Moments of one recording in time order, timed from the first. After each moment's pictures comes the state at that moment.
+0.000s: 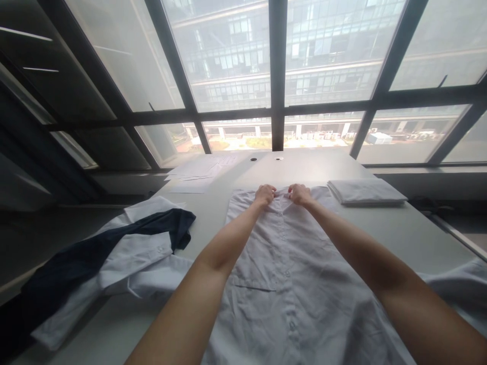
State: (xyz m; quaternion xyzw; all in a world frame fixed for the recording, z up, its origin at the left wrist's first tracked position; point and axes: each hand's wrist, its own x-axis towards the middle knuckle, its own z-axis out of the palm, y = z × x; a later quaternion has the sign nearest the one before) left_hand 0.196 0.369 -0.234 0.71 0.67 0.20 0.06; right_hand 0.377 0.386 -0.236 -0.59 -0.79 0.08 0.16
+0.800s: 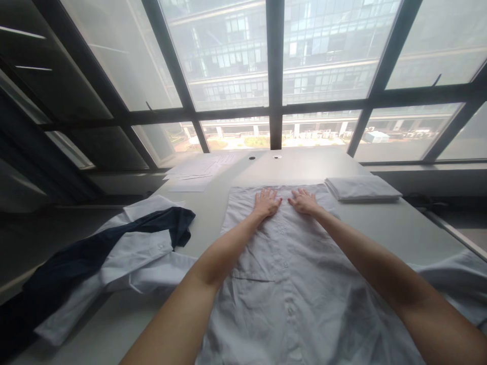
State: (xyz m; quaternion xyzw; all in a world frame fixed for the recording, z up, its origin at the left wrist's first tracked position) left_hand 0.209 0.325 -0.267 0.73 0.67 0.13 0.07; right_hand 0.403 0.347 -0.255 -0.60 -0.79 0.09 0.11
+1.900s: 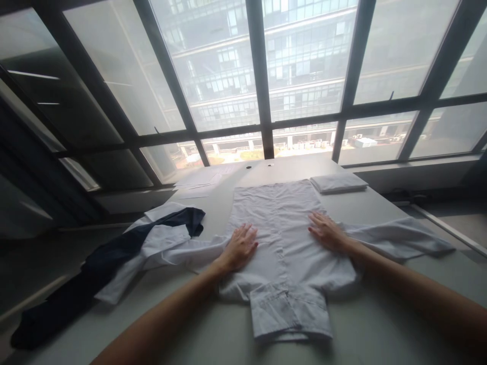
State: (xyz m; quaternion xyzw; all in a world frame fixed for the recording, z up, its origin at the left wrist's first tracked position) left_hand 0.140 0.061 -0.256 0.83 0.55 0.09 -0.01; right_hand 0.519 0.148 -0.279 -0.50 -0.85 0.08 0.17
